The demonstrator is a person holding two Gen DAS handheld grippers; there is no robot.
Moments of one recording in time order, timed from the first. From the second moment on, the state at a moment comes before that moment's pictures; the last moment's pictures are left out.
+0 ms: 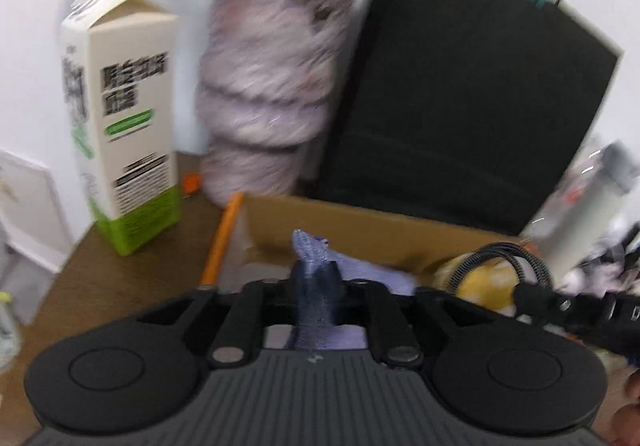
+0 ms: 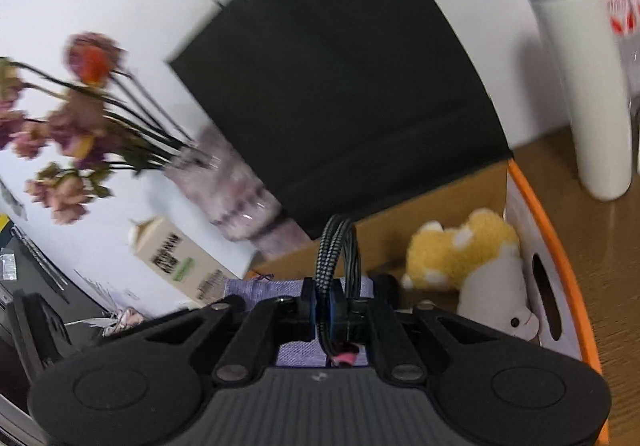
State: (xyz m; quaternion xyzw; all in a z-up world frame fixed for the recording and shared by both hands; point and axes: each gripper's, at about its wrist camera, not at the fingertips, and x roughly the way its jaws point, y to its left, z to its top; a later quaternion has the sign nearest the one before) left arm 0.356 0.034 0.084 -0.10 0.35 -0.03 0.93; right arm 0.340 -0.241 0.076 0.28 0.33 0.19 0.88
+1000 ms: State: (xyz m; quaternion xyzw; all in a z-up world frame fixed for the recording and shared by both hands) left arm 0.031 0.009 0.077 -0.05 0.27 -0.07 0.96; right arm 0.070 -0.207 0.077 0.09 0.28 0.06 0.95
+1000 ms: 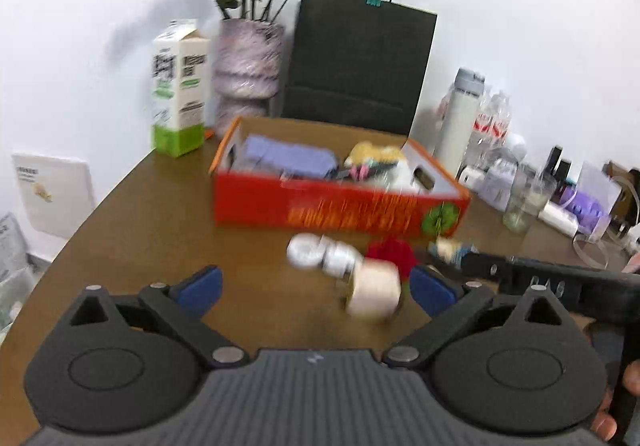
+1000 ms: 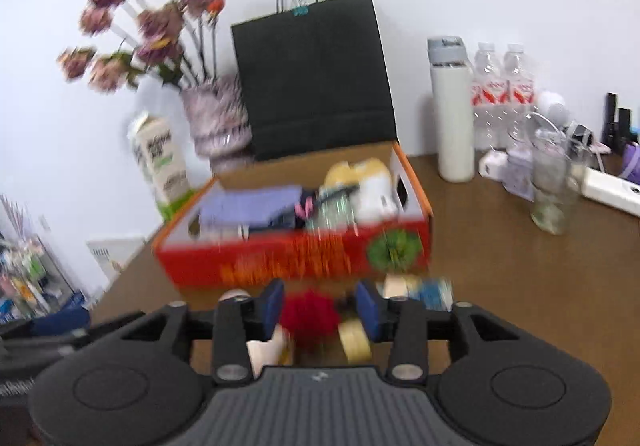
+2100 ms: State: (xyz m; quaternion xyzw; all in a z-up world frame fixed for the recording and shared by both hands) left arm -0.016 -0.005 0.021 -0.03 0.31 -0.04 0.95; right arm -0.047 -0.205 0.013 -0.04 0.27 0.03 0.96
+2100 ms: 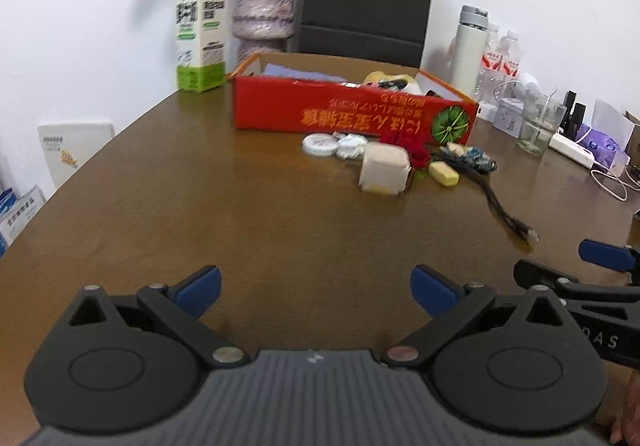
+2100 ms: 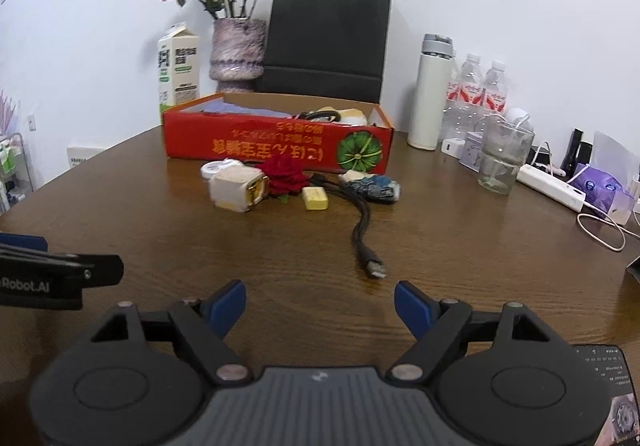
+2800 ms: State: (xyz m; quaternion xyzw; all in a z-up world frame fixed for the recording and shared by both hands) left arm 0.127 -0.044 0.017 -0.05 0.31 -0.14 0.94; right arm 0.008 -0.217 0.017 -0.03 0.27 0.00 0.96
